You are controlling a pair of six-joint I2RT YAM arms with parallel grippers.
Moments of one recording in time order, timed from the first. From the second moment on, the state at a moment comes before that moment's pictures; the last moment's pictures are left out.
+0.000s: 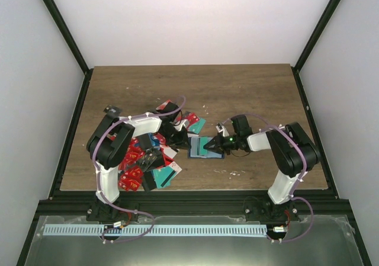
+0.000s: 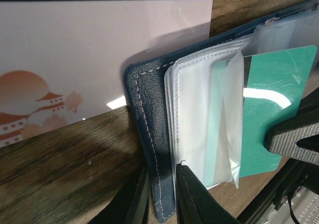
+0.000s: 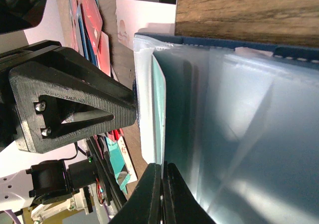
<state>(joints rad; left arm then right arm) -0.57 1.96 1.17 -0.53 0.61 -0.47 0.36 1.74 0.63 0.18 -0.91 0.70</state>
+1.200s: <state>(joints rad) -0.57 1.92 1.10 -0.51 0.62 -0.48 0.44 1.80 0.69 0.16 -0.88 0.76</state>
